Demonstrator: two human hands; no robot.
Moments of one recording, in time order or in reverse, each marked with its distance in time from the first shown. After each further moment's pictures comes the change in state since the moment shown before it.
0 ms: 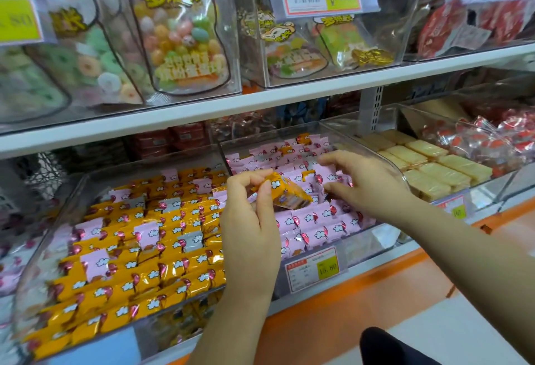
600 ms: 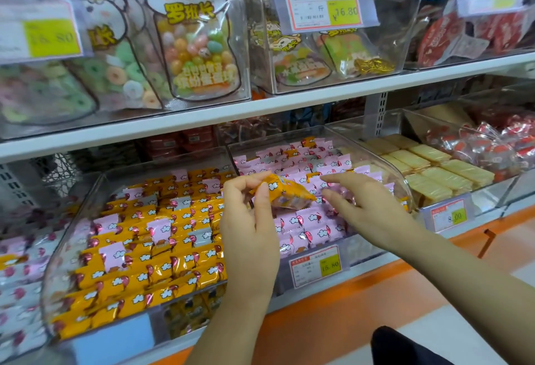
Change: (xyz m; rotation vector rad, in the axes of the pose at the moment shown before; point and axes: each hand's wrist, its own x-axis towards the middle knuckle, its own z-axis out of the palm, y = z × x) left_hand -0.005 0.009 -0.012 -0.115 0.034 -0.116; right_hand -0.031 -0.013 0.009 0.087 0.057 -0.020
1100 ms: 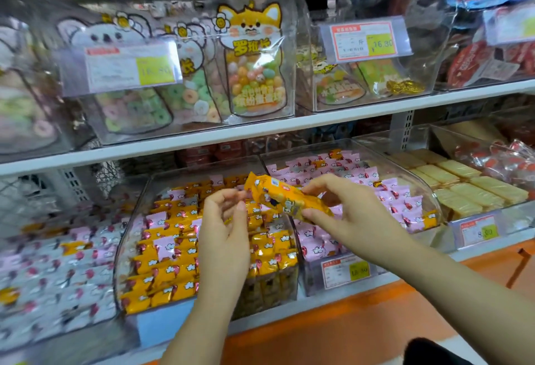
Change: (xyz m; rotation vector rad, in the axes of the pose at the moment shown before) left_hand 0.015 -0.012 -0.075 0.173 0.027 -0.193; right_hand -0.002 -0.082 0.008 0.198 -0.051 -0.188
